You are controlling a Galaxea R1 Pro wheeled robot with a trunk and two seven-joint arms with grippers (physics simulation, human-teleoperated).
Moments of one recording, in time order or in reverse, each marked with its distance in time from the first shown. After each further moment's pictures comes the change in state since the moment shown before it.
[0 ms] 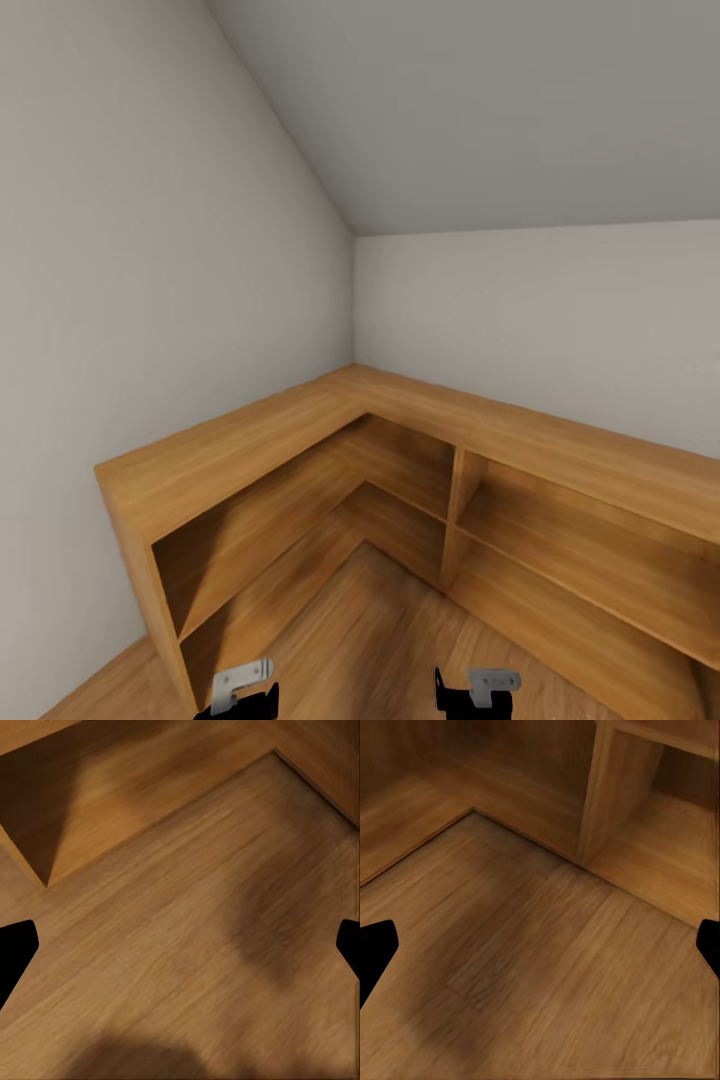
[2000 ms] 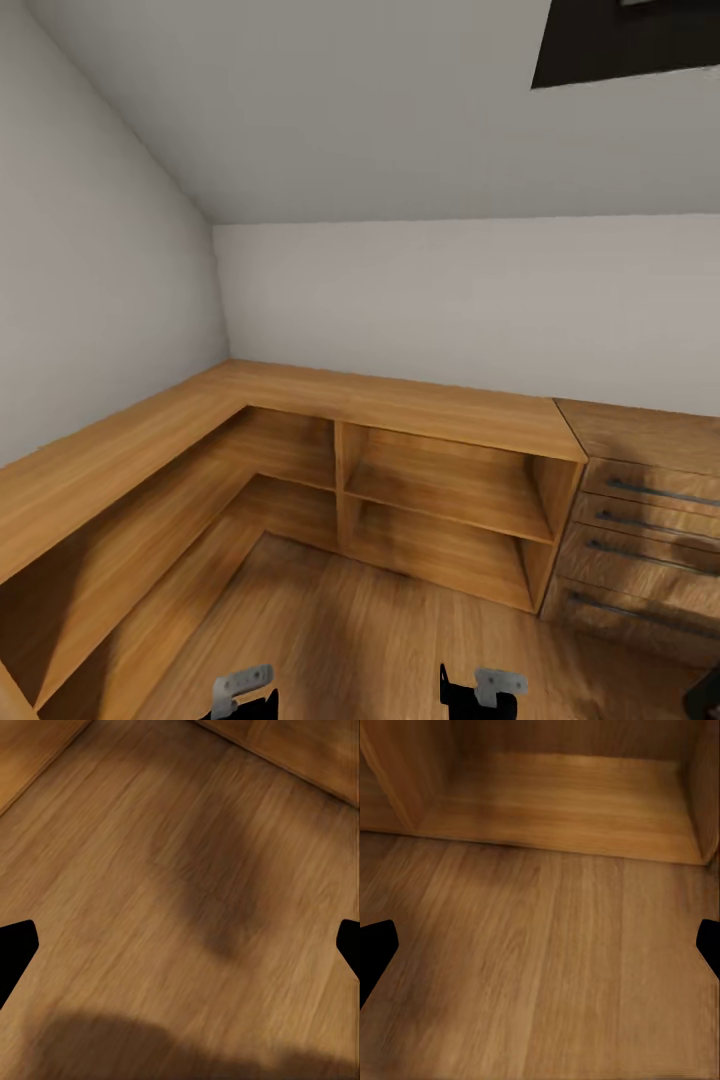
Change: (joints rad) left arm 0.000 -0.013 0.001 0.033 -0.002 -0.002 -0.003; right arm 0.000 0.006 -0.100 -0.009 -0.011 0.003 -0.004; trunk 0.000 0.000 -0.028
